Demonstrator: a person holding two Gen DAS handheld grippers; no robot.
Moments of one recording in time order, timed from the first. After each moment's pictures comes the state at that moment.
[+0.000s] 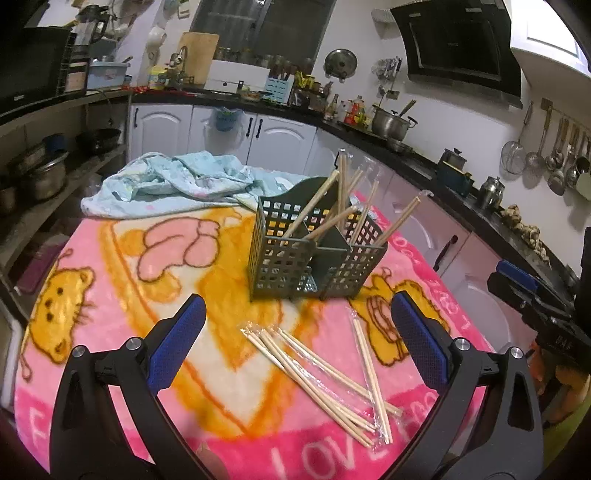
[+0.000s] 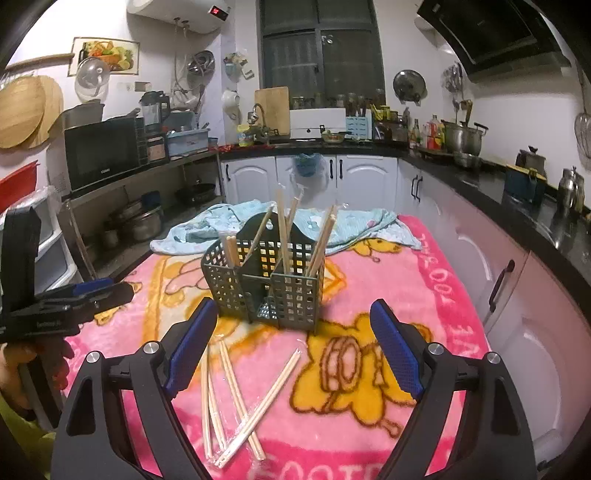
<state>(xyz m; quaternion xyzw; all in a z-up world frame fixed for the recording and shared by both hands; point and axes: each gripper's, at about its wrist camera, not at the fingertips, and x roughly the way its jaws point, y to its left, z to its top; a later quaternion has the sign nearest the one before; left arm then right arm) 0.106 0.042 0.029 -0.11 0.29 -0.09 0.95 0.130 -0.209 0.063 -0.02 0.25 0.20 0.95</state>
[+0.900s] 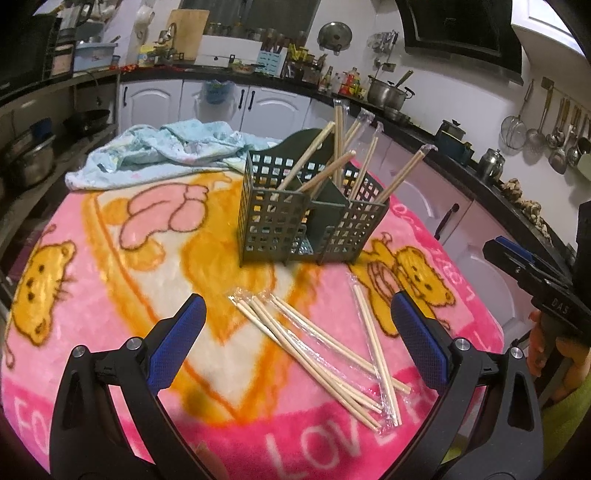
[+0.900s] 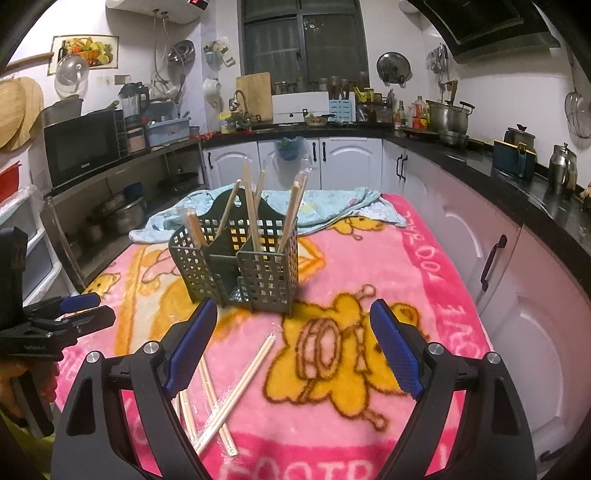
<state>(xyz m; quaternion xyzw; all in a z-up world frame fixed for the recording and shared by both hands) 0.115 0.028 -0.005 -0.10 0.34 -0.11 0.93 0.150 -0.225 0.035 -0.01 0.28 0.18 0.94</state>
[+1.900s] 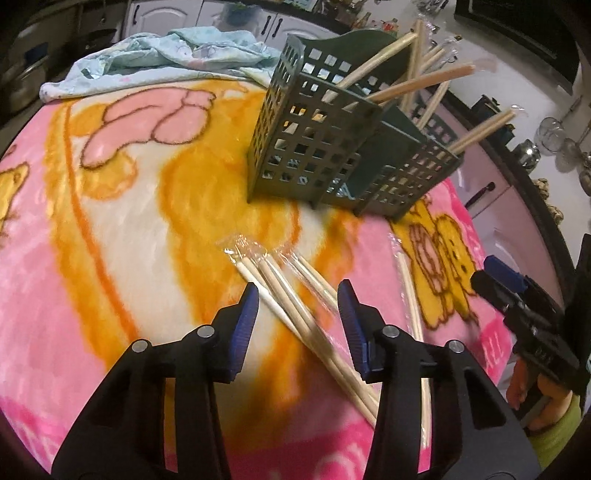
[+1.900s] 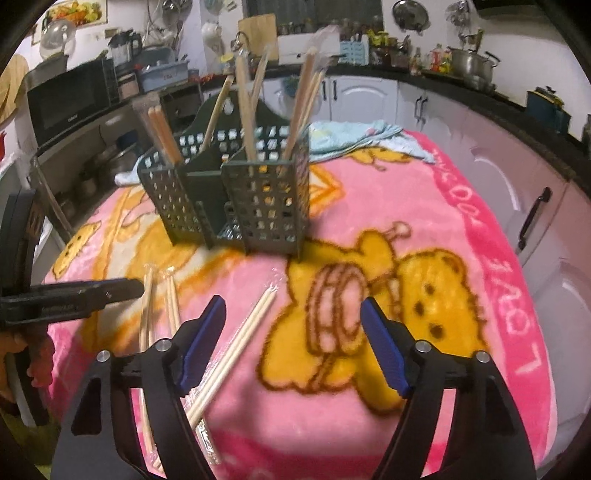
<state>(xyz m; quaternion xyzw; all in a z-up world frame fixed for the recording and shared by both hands) 0.183 0.034 -0.077 -0.16 0.46 -0.09 0.87 0.204 -0.194 -0.042 -0.04 0.39 0.19 0.90</state>
